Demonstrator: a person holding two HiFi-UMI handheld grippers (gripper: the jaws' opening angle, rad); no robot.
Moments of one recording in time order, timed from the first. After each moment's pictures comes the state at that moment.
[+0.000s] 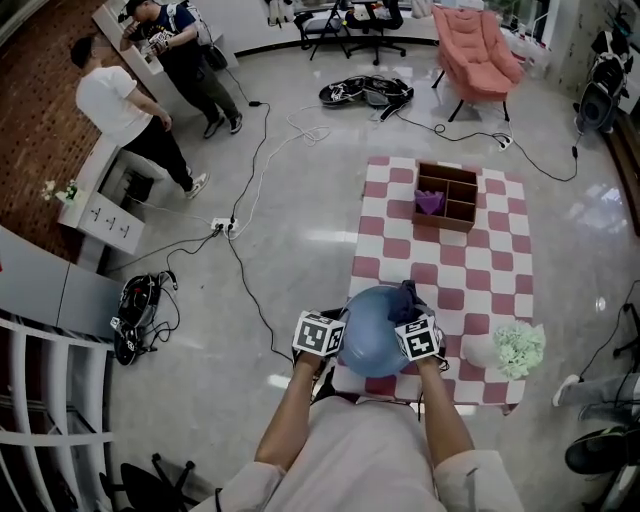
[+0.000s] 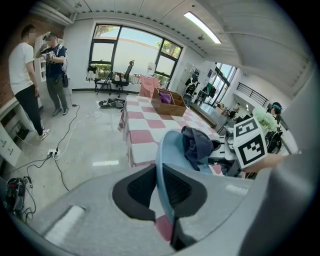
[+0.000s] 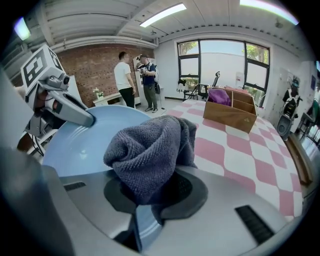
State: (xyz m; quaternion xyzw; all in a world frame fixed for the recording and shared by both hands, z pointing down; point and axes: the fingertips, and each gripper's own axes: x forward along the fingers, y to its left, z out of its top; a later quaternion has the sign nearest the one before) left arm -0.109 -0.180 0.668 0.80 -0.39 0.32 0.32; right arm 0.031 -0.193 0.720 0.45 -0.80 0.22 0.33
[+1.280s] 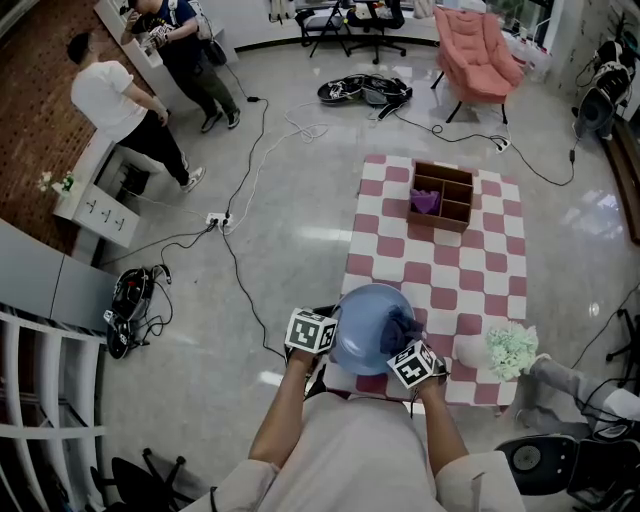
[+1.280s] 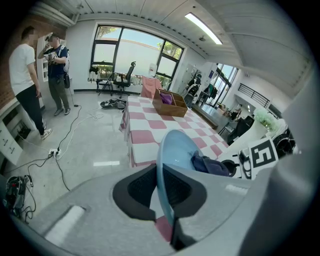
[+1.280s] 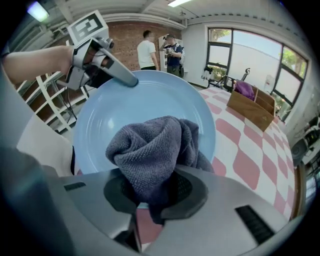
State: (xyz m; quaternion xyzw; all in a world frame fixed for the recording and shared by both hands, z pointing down) left arm -0.111 -0.179 0.668 0.80 -0.40 0.32 0.32; right arm 0.031 -0.099 0.746 0.32 -0.81 0.19 0.45
